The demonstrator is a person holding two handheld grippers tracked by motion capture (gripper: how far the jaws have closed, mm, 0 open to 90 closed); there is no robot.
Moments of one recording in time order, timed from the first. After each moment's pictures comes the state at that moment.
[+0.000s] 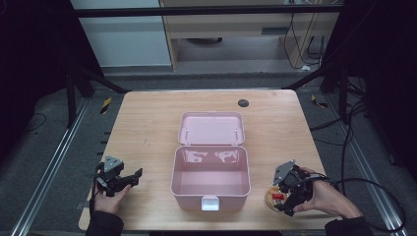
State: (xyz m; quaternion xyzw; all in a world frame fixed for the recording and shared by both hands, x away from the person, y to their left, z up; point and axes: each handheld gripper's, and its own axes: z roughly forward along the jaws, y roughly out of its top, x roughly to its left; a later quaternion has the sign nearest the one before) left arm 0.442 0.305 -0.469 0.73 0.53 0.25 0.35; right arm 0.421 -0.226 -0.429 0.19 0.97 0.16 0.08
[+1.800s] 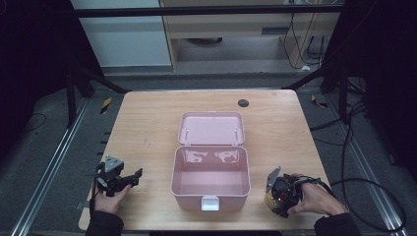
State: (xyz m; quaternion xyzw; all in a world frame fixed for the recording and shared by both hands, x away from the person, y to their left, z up) left arm 0.442 0.305 -0.470 0.74 0.52 0.26 0.34; right arm 0.431 -0.215 -0.472 0.15 0.98 0.09 0.04
